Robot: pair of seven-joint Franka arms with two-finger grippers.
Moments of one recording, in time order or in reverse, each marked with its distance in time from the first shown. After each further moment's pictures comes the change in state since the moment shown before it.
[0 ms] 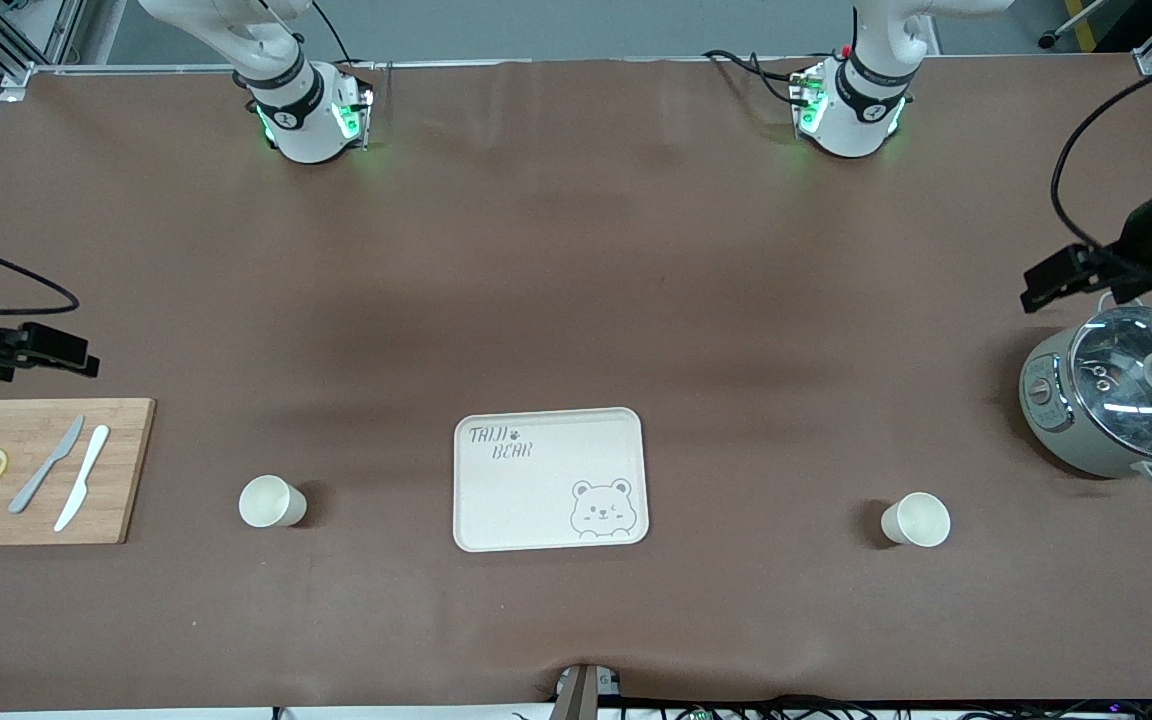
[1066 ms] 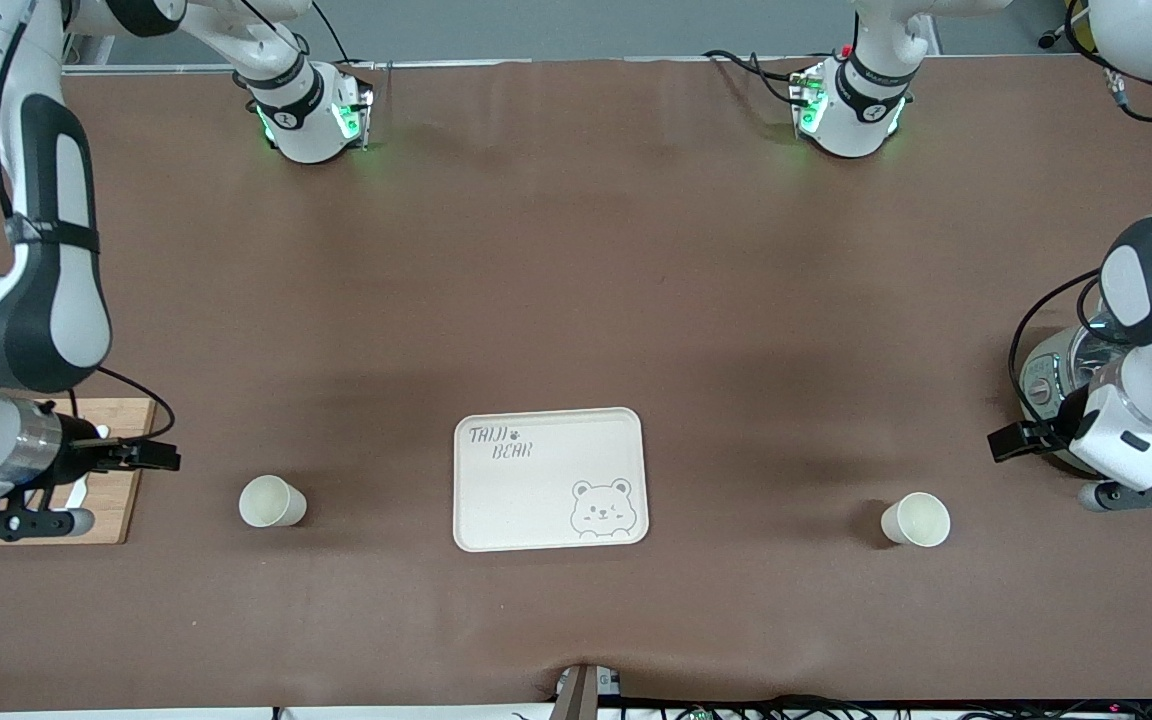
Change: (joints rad) left arm 0.077 0.317 0.008 -0.002 0.020 0.385 0.067; right arm -0.004 0.276 -0.001 -0.015 0.032 0.282 0.000
